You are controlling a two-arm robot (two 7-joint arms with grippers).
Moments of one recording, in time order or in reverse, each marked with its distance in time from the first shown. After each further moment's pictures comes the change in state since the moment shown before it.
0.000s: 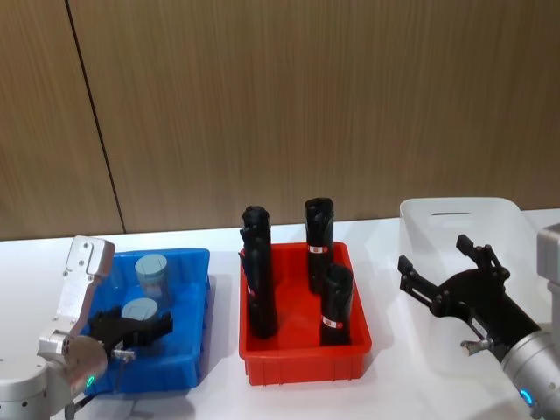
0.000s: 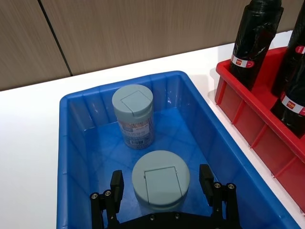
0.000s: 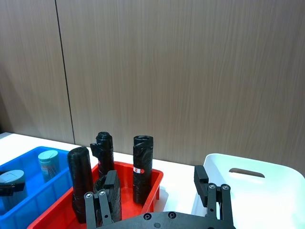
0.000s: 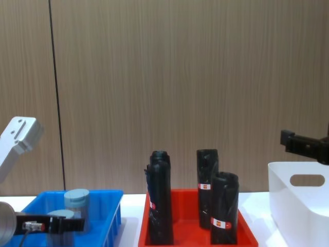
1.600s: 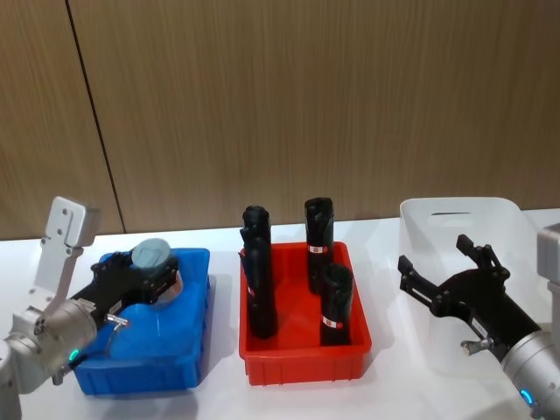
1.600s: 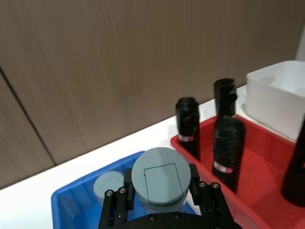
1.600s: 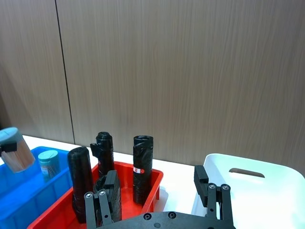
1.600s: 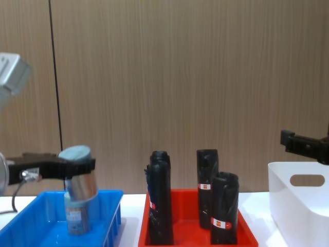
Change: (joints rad) left arm 0.053 0.064 -0.042 -0.178 0.029 -0.173 -0.179; right arm 0.000 0.000 0.000 0.000 0.000 0.000 0.000
